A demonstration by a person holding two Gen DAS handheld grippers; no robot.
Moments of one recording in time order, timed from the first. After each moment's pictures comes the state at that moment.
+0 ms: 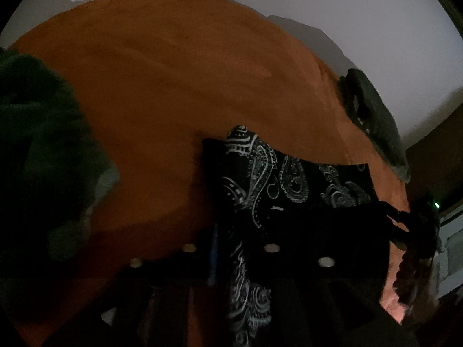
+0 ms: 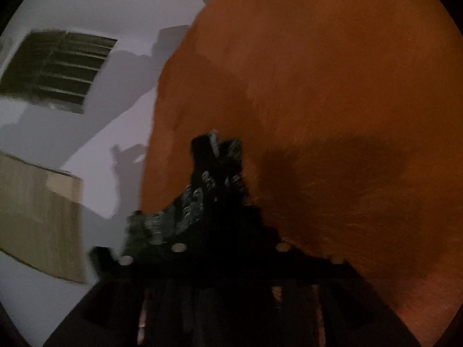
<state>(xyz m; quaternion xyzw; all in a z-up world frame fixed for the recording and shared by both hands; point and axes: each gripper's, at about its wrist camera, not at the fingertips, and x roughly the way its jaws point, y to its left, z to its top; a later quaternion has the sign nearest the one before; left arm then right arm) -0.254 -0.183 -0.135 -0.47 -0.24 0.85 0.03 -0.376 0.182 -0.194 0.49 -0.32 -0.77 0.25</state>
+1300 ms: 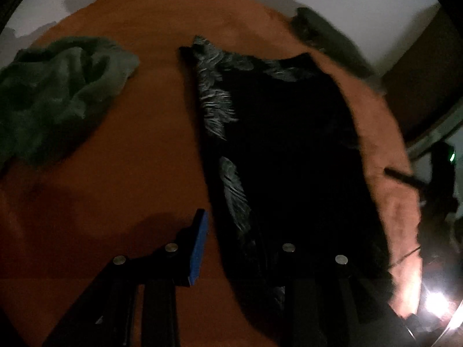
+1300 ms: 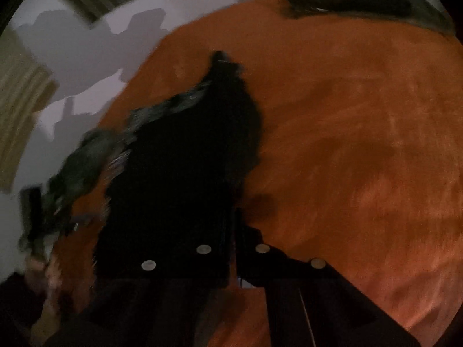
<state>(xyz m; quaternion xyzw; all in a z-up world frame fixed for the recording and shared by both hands) -0.088 -0.112 -0.109 -0.53 -0.12 0.83 0.13 -0.150 0.205 -0.134 0.50 -0.12 -0.82 0.25</state>
